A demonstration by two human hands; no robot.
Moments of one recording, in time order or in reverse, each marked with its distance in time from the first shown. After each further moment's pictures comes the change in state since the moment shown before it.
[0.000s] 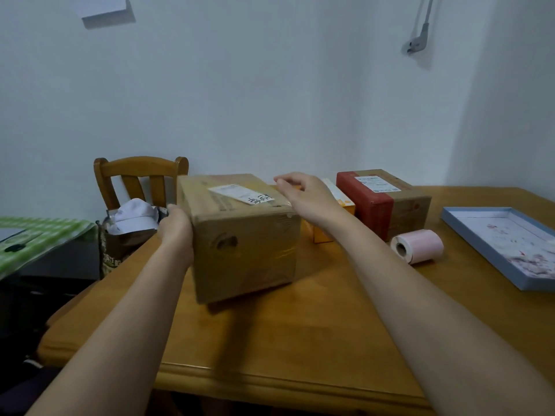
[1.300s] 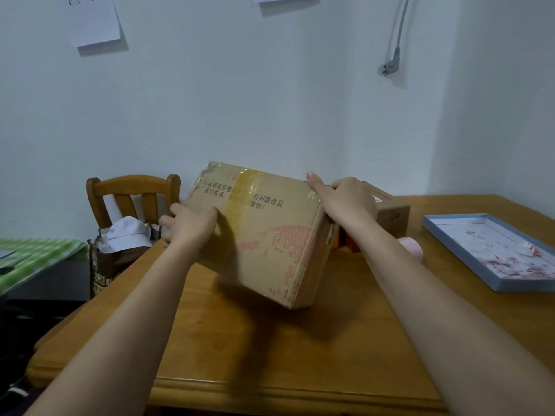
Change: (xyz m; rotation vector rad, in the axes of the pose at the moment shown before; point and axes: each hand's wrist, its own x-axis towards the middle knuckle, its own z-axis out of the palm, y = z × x) left_hand -0.042 0.020 0.026 0.607 -0.013 0.359; right_hand -0.010 0.020 -0.064 -0.292 0.391 0.266
